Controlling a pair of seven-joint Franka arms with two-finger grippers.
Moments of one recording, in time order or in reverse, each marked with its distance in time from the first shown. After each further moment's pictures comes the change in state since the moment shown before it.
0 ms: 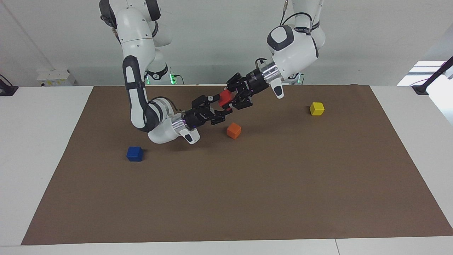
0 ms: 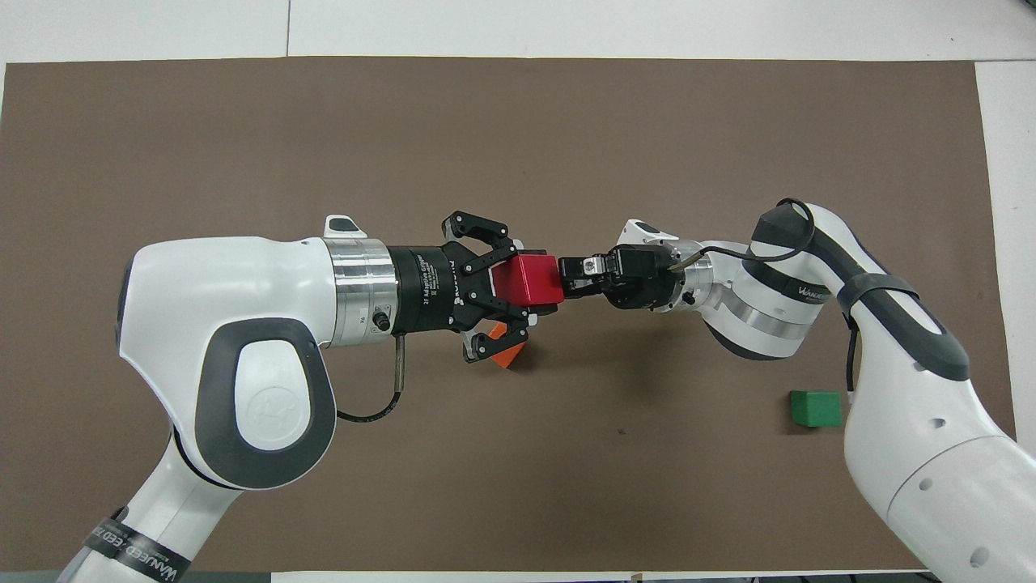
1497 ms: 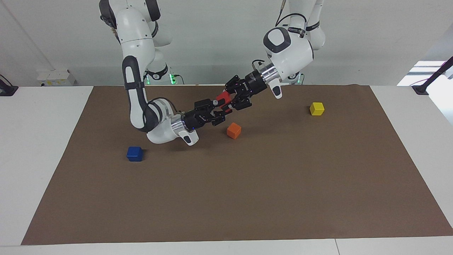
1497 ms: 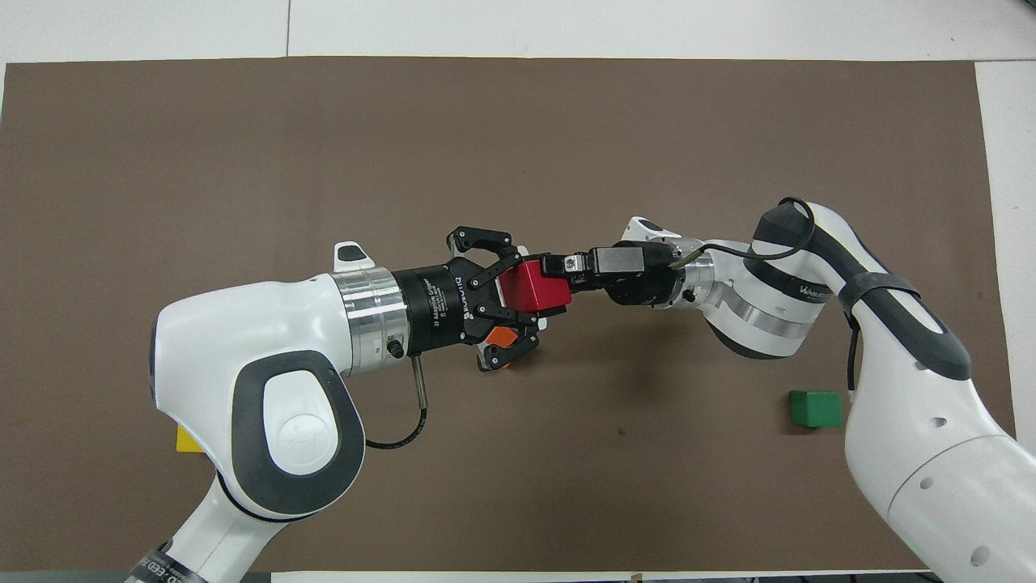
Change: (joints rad) left arm -0.023 -0.015 0.003 -0.053 -0.132 0.076 0.152; right arm -0.001 0.001 -0.003 0.004 0.001 0.038 -0.001
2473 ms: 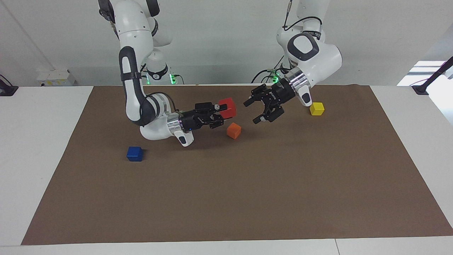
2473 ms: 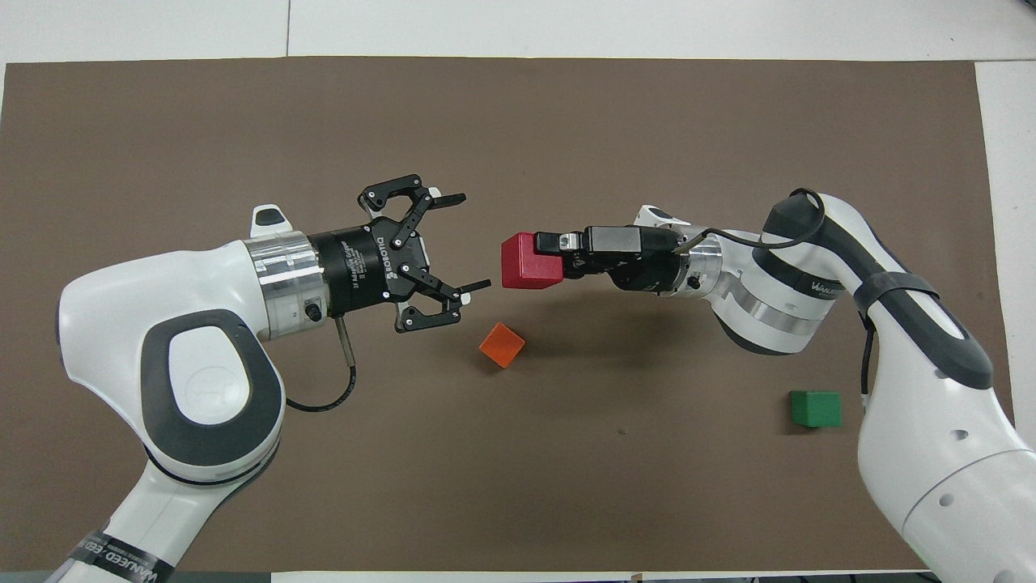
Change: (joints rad) left arm 0.213 -0.003 0.023 -0.011 0.000 -0.143 0.282; right arm -0.001 -0.093 -0.001 0.024 -0.013 0.231 0.152
